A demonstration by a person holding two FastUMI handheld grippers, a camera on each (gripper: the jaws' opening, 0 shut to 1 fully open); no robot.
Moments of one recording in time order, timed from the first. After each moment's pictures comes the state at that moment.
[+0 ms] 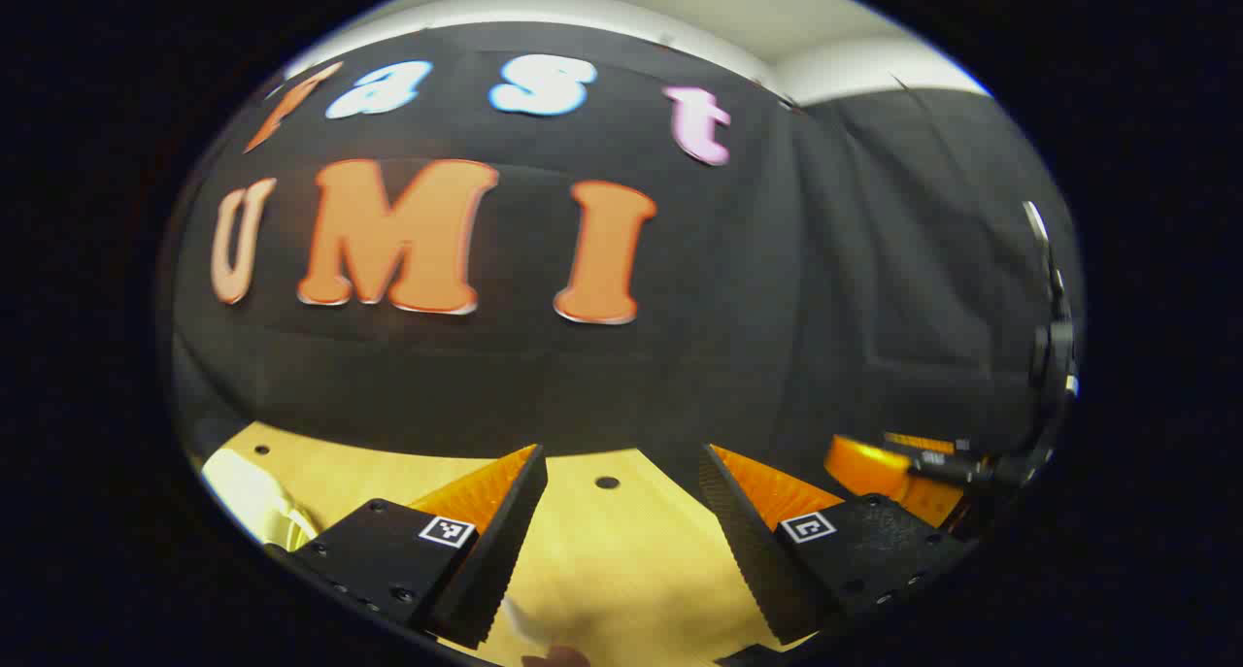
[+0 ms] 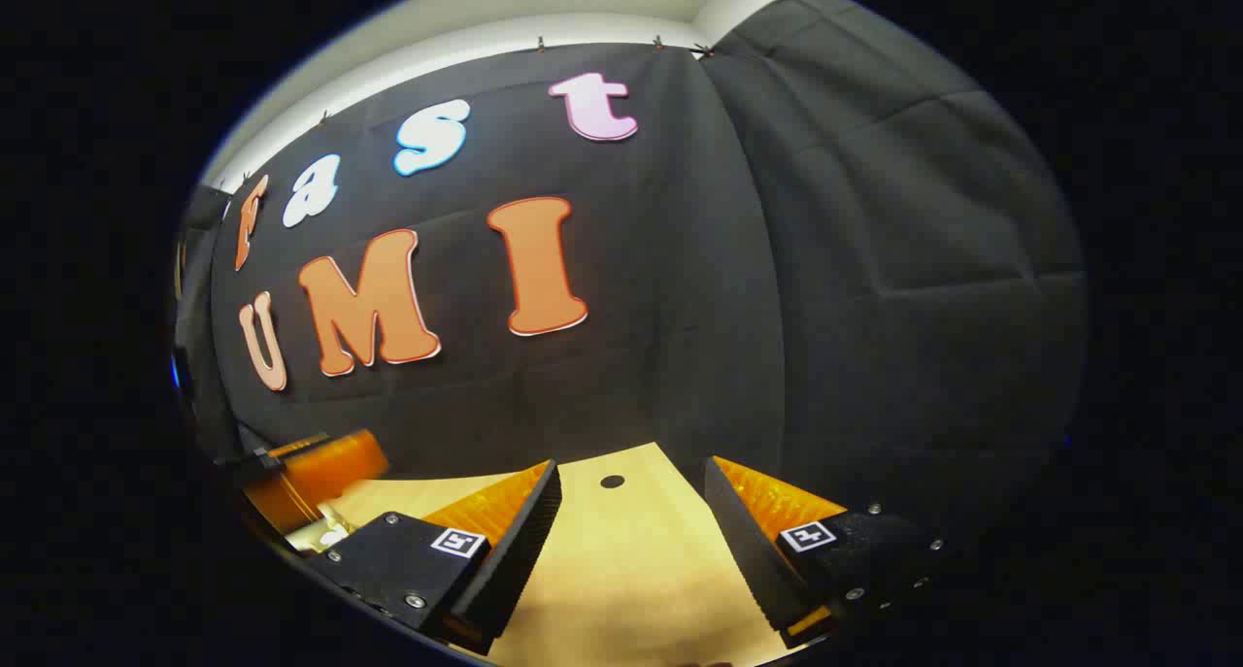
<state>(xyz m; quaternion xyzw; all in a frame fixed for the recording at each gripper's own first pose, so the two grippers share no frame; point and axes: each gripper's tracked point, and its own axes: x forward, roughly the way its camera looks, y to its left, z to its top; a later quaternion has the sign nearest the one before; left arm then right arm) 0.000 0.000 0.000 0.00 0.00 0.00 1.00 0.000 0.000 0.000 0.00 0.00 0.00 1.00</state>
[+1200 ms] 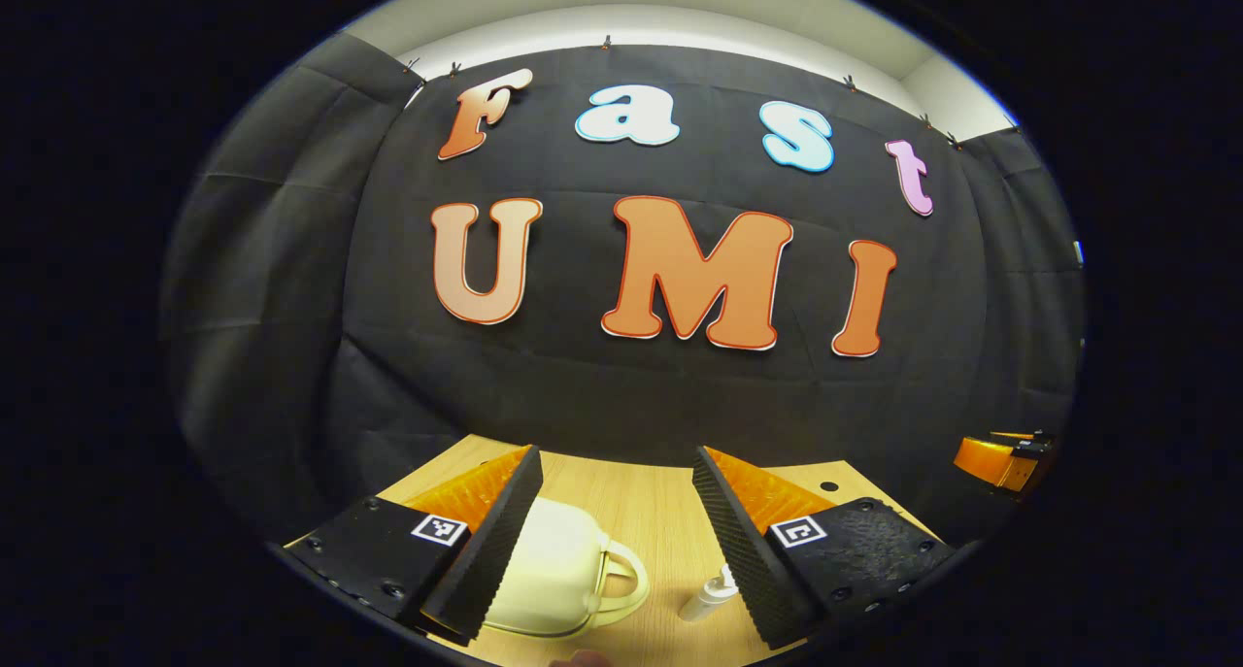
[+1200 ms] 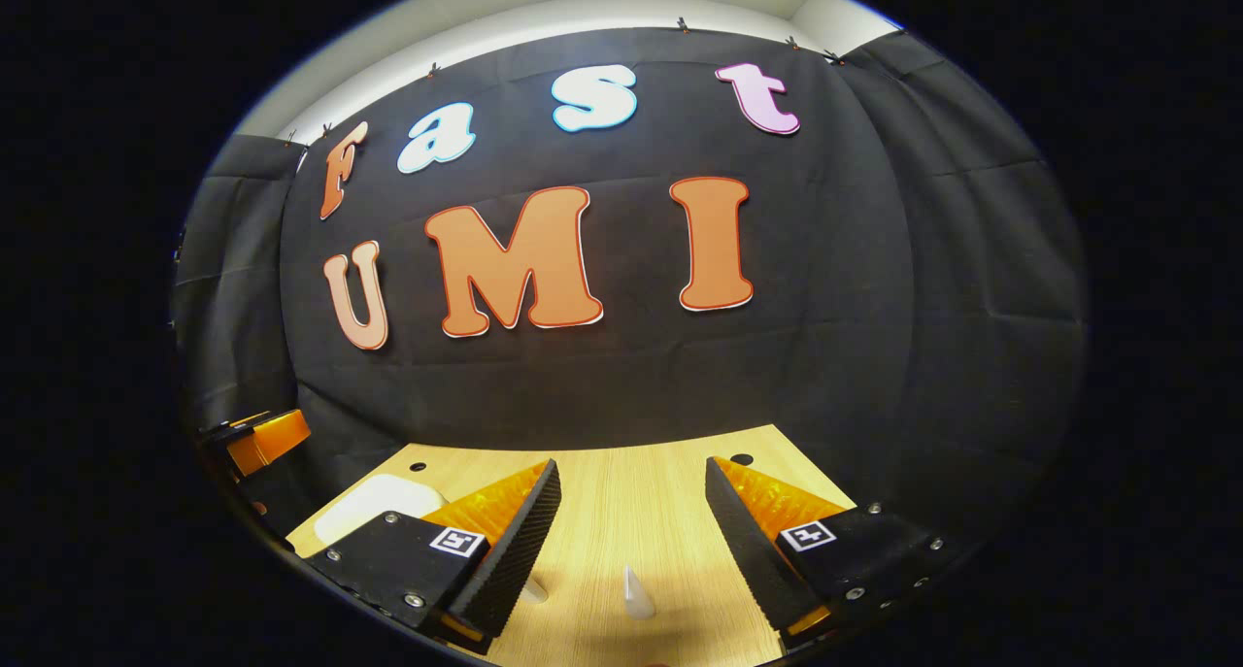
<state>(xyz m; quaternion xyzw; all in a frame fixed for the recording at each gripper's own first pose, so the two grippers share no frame) -0.157 0.319 0.084 0.03 0.00 0.20 0.98 -0.034 0.210 -0.012 -0.05 0.04 0.11 0.99</state>
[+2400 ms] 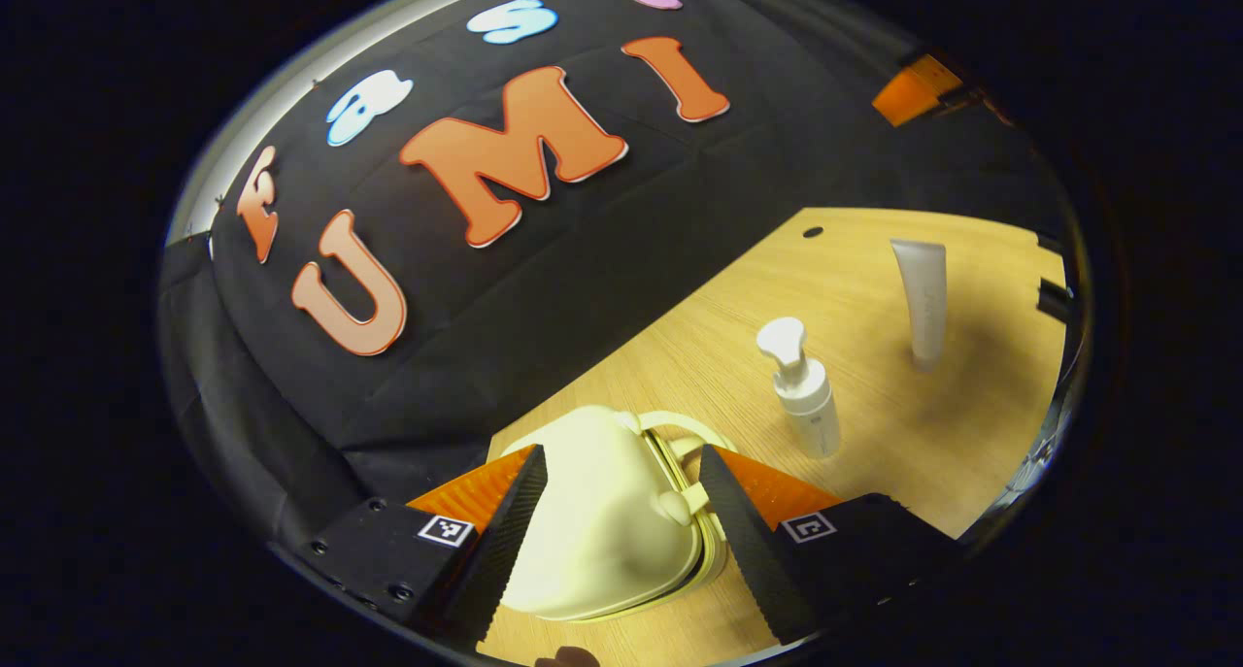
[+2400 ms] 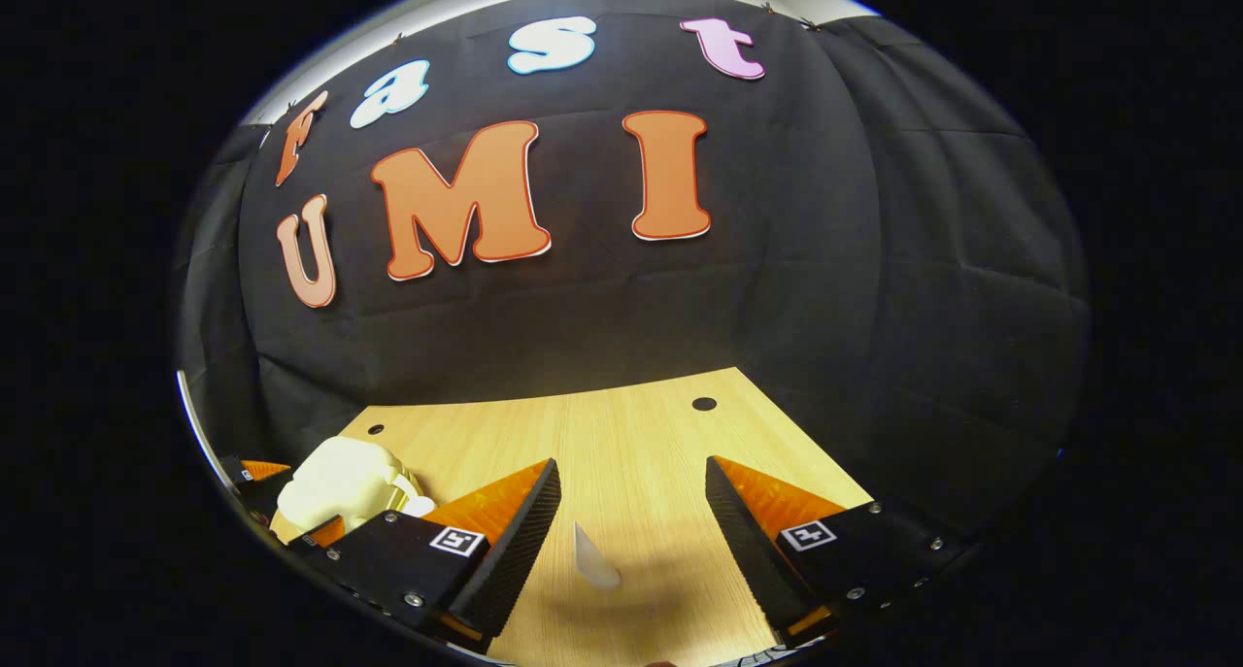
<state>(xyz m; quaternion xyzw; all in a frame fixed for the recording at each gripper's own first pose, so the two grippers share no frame) -0.135 0.332 -0.114 0.39 0.22 0.10 0.89 -0.016 0.156 -0.078 -0.05 0.12 0.04 0.99</state>
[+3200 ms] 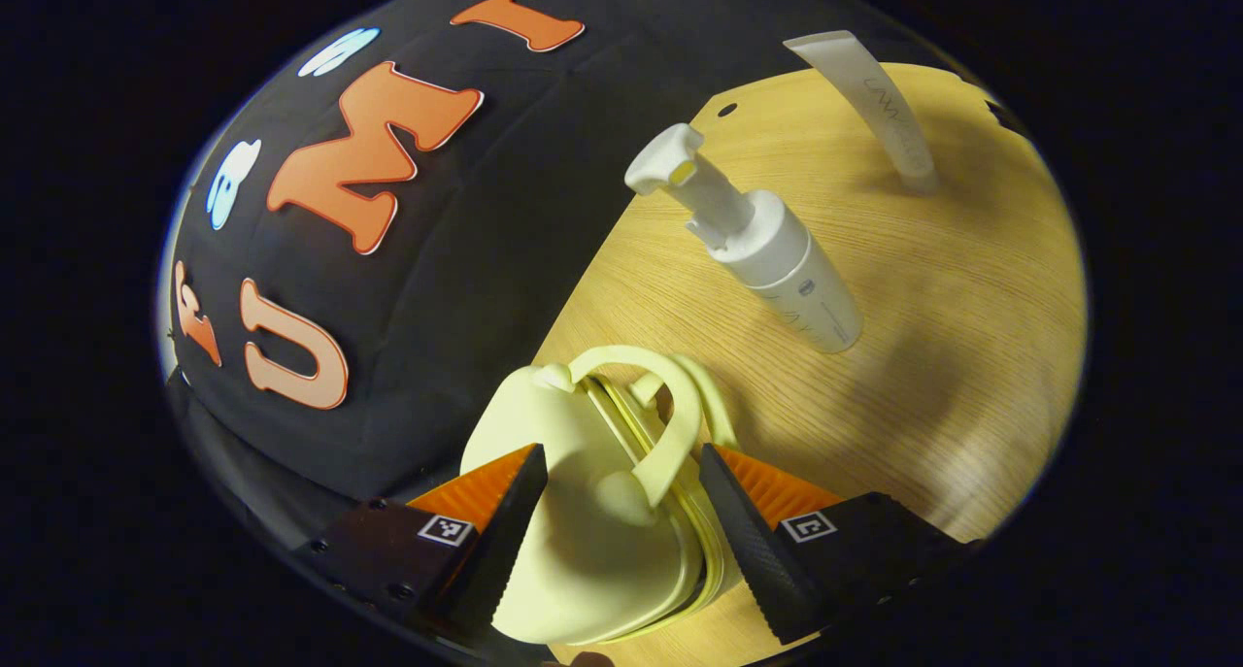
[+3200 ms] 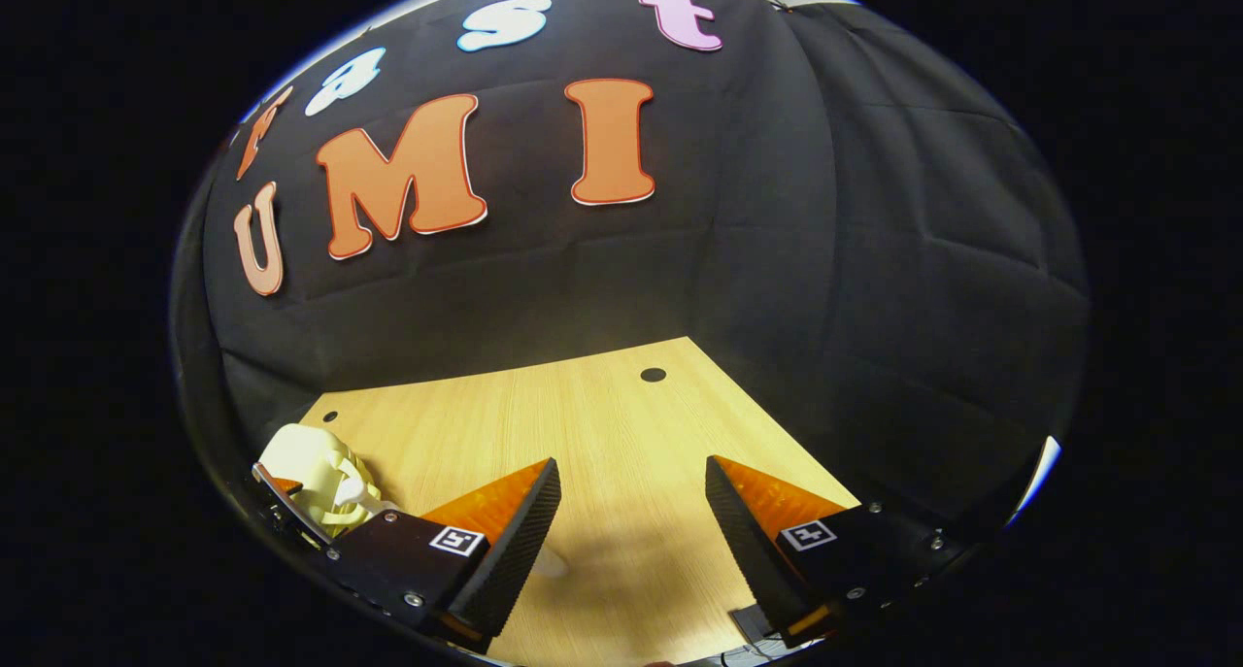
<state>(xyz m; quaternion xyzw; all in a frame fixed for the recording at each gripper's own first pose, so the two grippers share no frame) -0.090 0.369 -0.208 0.52 0.31 0.08 0.79 -0.001 0.104 -0.104 -0.06 0.16 -0.02 0.99</state>
